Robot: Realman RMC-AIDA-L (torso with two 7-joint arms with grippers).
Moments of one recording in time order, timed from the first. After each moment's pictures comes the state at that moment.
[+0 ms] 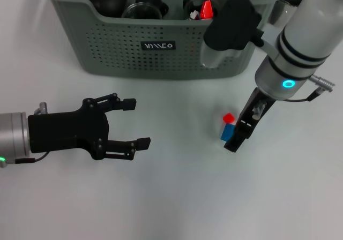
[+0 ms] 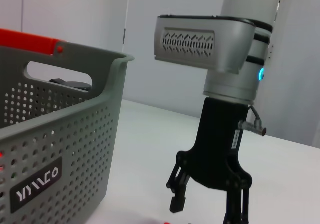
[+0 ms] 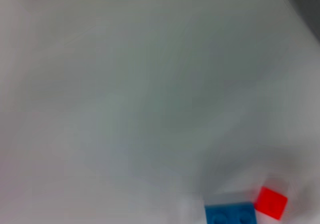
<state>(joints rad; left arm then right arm) -0.39 -2.16 0.61 0.73 2.10 1.72 -1.15 0.92 2.11 -1.65 -0.90 -2.56 -1.46 2.56</state>
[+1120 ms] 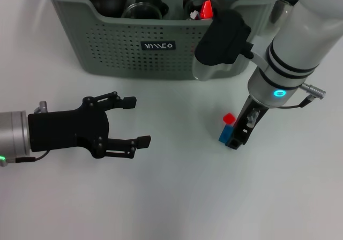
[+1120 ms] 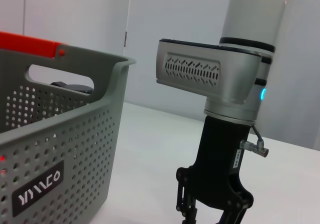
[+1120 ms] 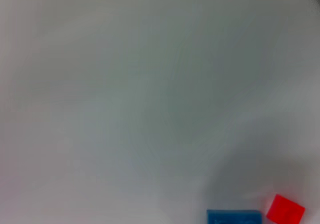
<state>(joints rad) -0.39 -2.16 0.61 0.73 2.09 1.72 -1.15 0.94 2.11 -1.75 -0.85 -2.53 -1.39 2.58</state>
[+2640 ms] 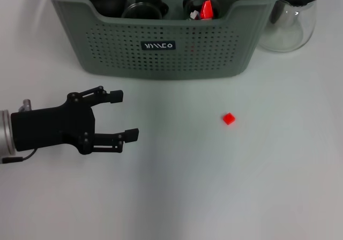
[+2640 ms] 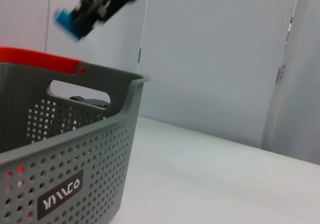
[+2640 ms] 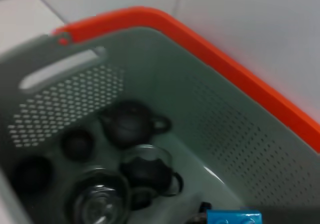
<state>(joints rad) -0.38 -2.15 0.50 0.74 2.12 1.78 -1.15 1.16 2.09 -1.11 -1.16 -2.81 -1.41 2.62</state>
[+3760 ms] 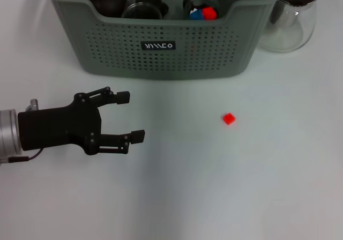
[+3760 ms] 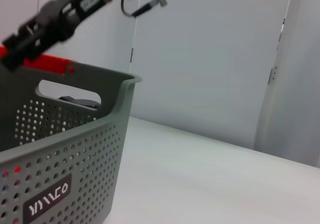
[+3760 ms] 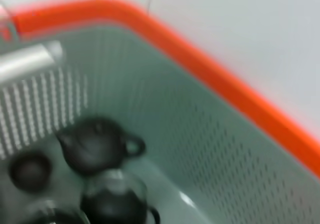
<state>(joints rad) -0.39 -2.16 0.51 0.73 2.12 1.78 -1.16 1.15 2.09 -1.21 -0.89 -2.75 -1.00 2.59</state>
